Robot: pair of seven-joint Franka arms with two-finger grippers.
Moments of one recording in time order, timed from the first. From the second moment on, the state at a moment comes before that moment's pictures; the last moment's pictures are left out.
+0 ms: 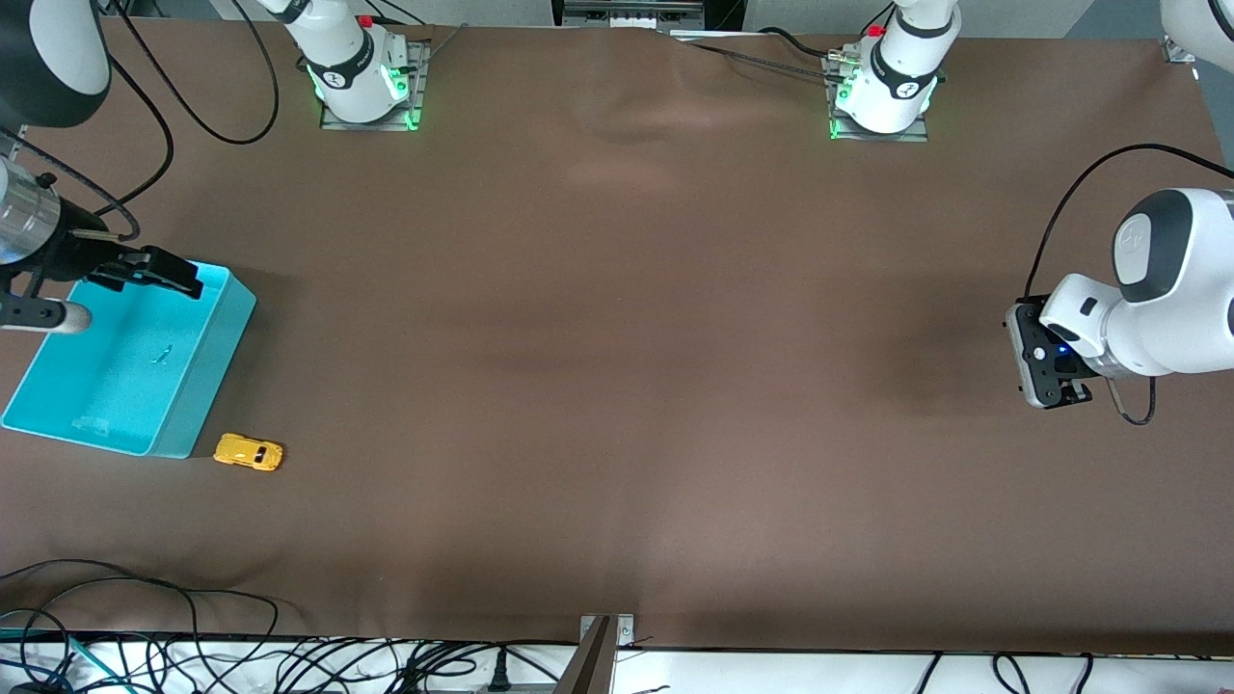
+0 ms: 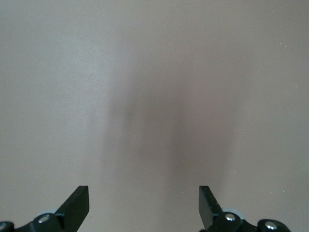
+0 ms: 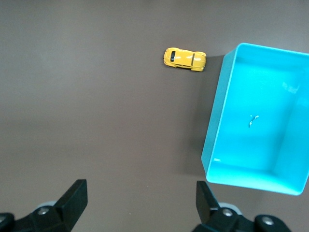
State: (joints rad) left arm 0.43 0.41 -0.41 -1.67 0.18 1.83 1.32; right arm 0.02 0.16 -0.02 -1.58 0.00 1.68 -0.02
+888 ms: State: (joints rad) left arm 0.42 0.28 -0.46 -1.46 0.10 1.53 0.62; right arm 0.03 0.46 -0.01 -1.58 0.00 1.97 -0.81
